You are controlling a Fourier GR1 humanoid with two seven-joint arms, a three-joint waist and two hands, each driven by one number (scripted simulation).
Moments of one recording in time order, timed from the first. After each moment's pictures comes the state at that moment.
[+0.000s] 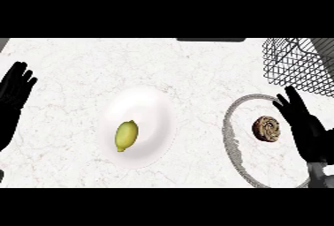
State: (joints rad) left arm -0.10 0.62 -0.04 -1.64 0.37 0.18 0.05; right arm -0.07 -0.55 0.23 -1.47 -0.47 -0.26 -0.07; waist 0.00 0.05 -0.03
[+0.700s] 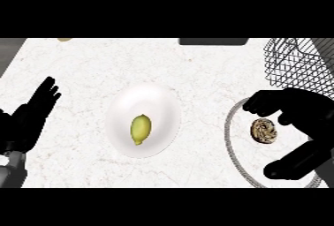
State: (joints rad) left arm -0.12 0.55 -0.12 -1.50 0.38 0.17 0.14; right arm -0.34 -0.58 0.25 -1.68 -0.49 0.45 -0.57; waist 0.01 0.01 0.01
